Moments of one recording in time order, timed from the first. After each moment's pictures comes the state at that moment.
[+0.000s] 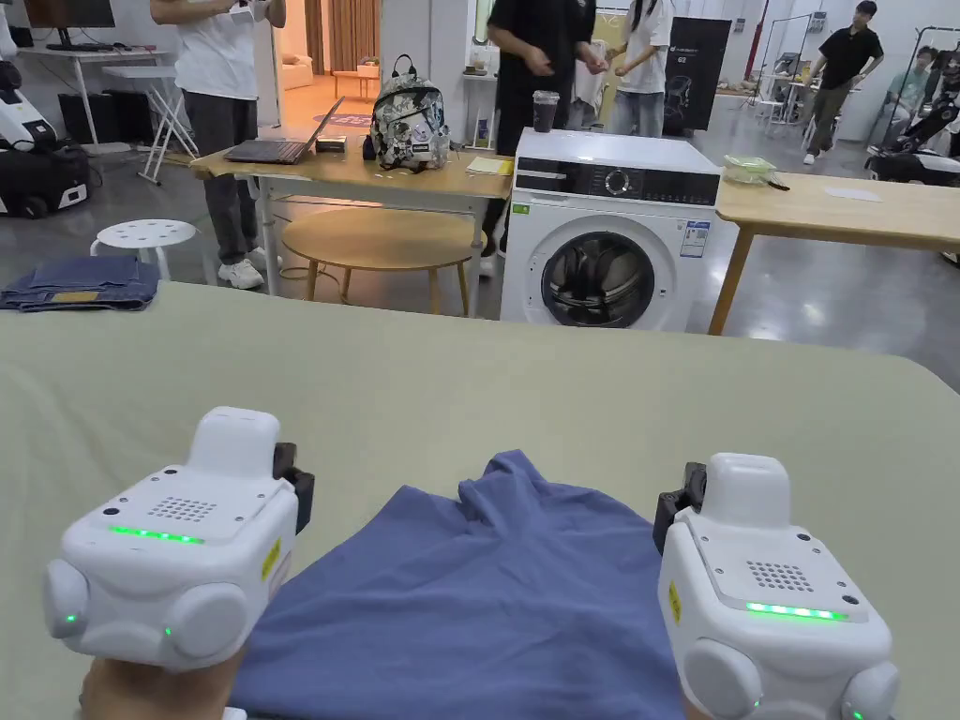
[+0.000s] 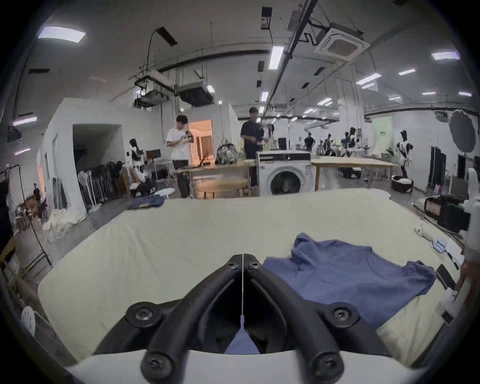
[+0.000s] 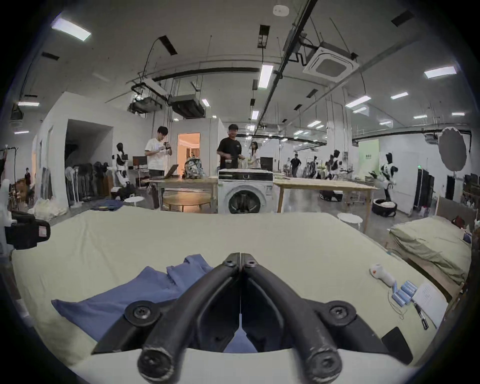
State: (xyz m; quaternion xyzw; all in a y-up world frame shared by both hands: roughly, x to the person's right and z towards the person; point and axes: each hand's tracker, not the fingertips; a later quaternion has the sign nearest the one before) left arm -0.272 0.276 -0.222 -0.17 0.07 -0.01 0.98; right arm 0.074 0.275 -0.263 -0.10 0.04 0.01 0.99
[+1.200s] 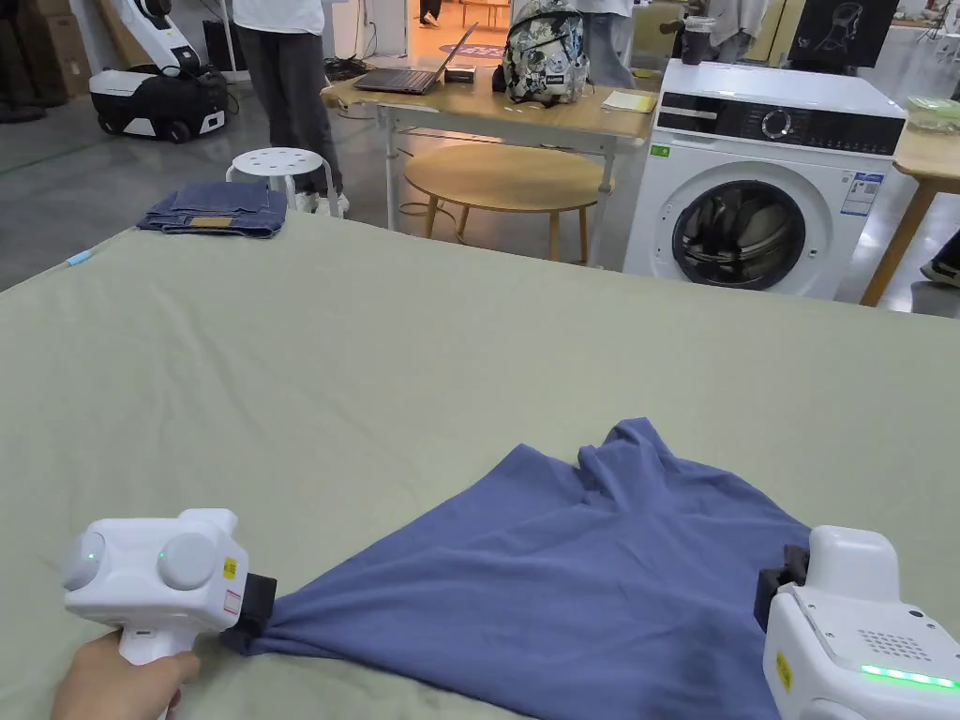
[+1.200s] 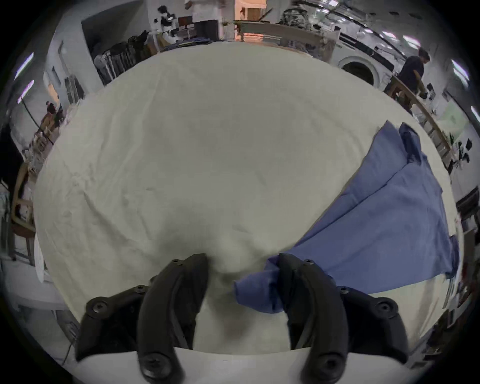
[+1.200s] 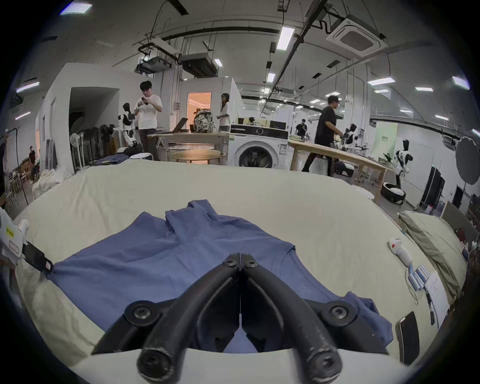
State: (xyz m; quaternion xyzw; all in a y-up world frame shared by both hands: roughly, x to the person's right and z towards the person) left arm -0.411 0.134 -0.243 -0.53 0.17 0.11 0.83; right arm 0.054 0.199 -0.301 -0.22 0.06 0.05 0.97
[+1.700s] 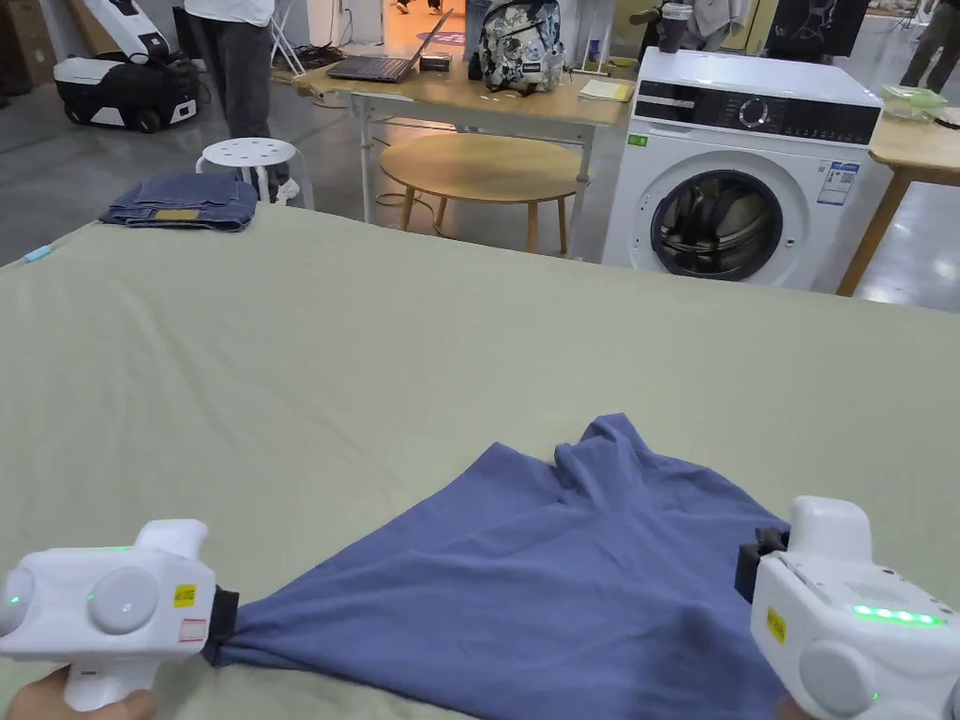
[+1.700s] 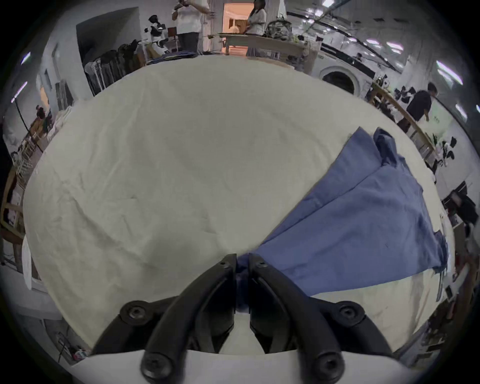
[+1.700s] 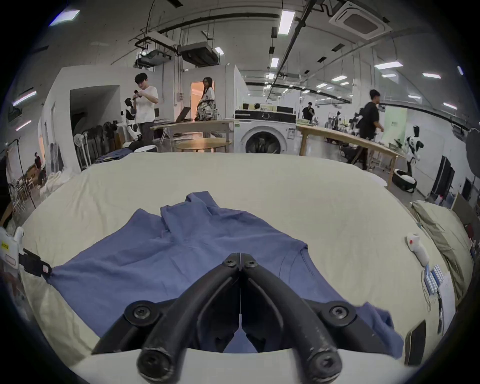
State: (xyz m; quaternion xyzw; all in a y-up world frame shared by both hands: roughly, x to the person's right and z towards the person) left arm -0.410 0.145 -0.227 -0.48 0.13 0.14 0.86; right arm 0.069 0.190 -0.368 -0.27 0.09 0.03 0.96
